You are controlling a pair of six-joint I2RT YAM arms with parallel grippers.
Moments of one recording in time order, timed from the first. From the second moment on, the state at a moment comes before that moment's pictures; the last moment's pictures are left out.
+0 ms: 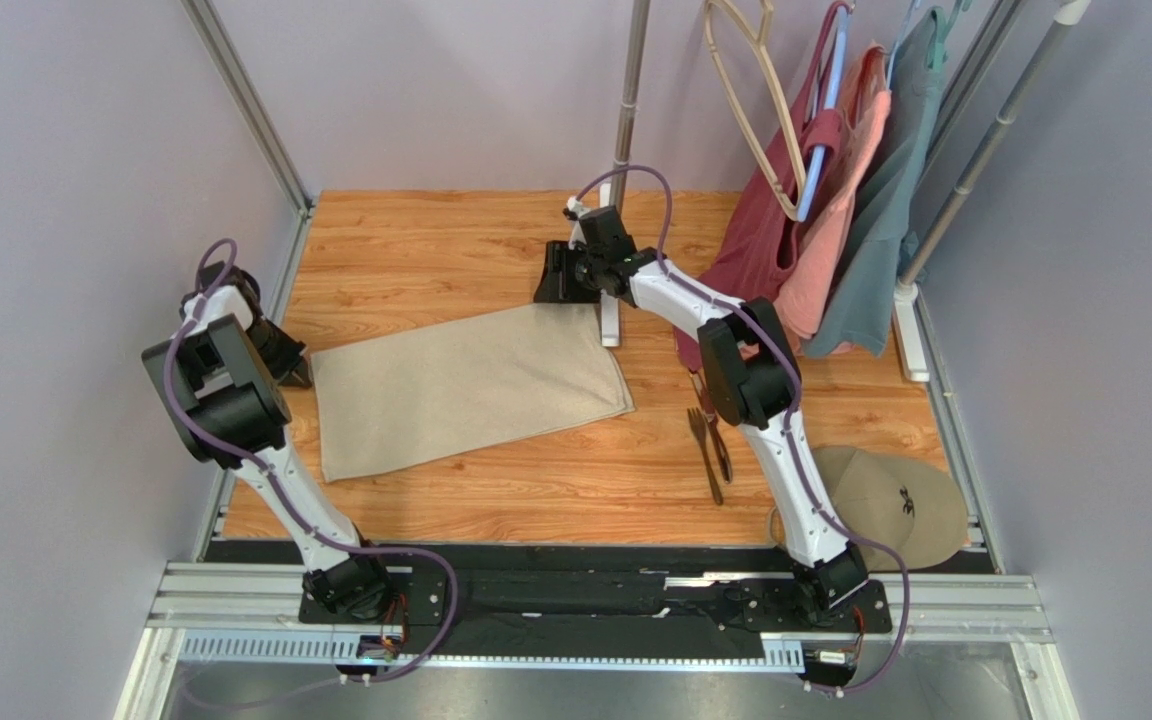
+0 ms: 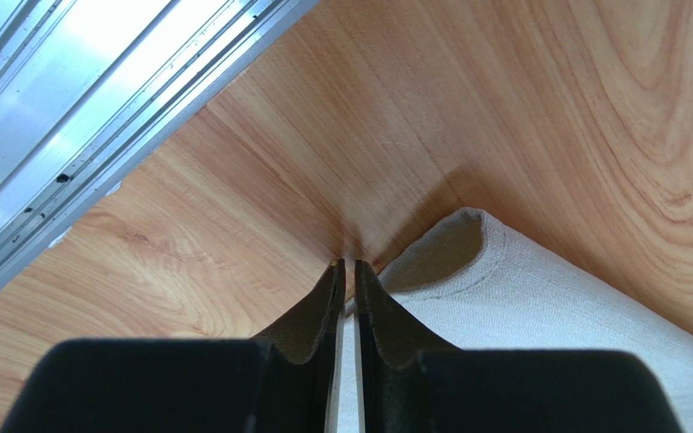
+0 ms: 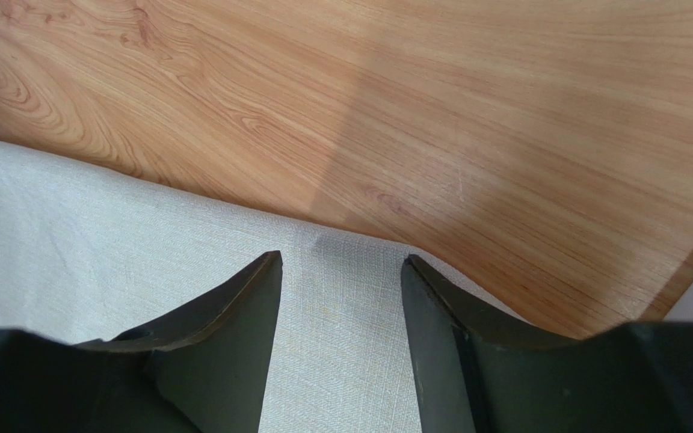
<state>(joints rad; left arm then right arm) 0.52 1.99 1.41 -0.77 0.04 -0.41 0.52 2.48 2.03 -0.25 -0.31 0.45</state>
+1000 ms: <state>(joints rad) 0.46 2.09 1.56 -0.89 -0.01 -0.37 0.64 2.31 1.87 -0.36 -0.23 0.40</state>
